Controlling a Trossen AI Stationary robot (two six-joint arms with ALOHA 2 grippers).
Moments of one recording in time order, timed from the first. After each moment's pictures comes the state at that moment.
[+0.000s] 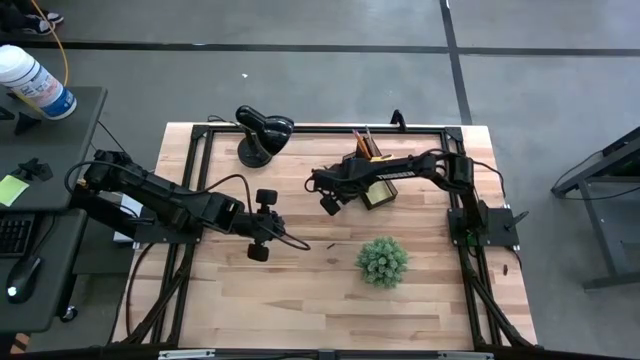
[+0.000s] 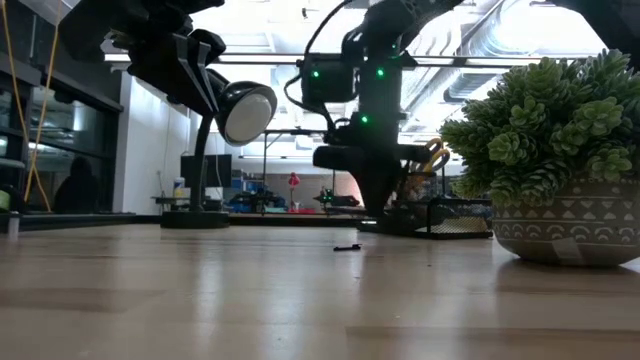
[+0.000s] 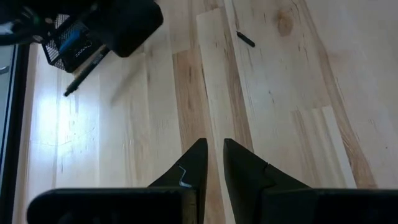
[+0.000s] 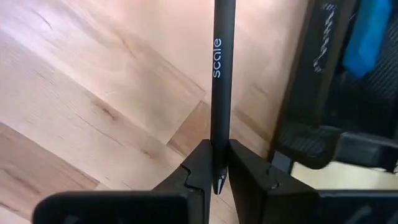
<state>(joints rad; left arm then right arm) -0.19 1.31 0.90 -0.59 -0.38 0.06 -0.16 2.07 1.53 -0.93 0.25 0.72</state>
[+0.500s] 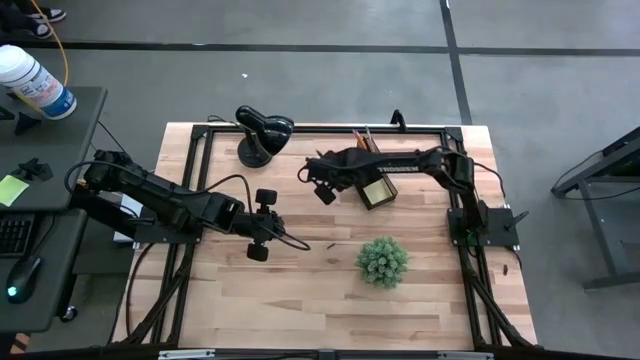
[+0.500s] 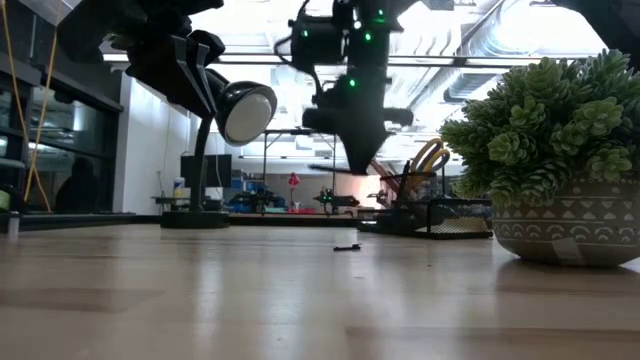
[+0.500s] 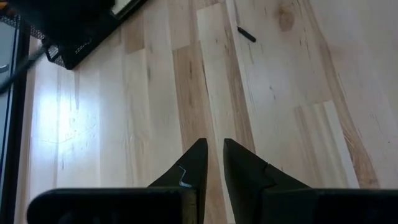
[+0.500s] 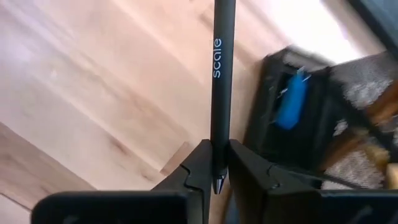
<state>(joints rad) -0.19 1.31 0.90 -0.60 -0.38 0.06 -0.16 2.07 1.73 -1.08 0.37 0.65</state>
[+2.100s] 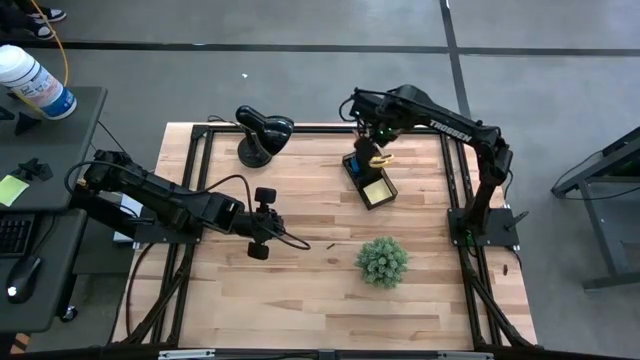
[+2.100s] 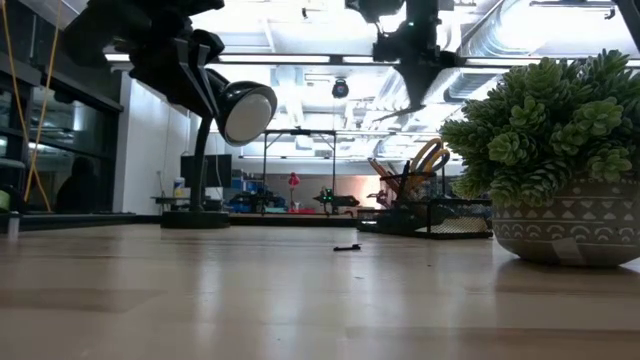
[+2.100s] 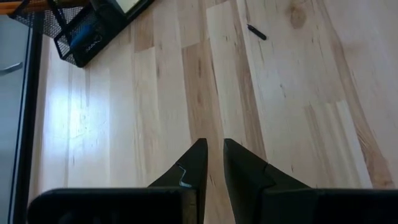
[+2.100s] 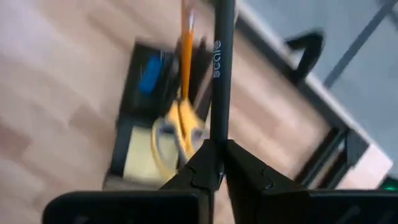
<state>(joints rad) -0.19 1.31 0.90 -0.61 -0.42 0.06 -0.45 1.81 1.92 -1.52 0.27 0.40</state>
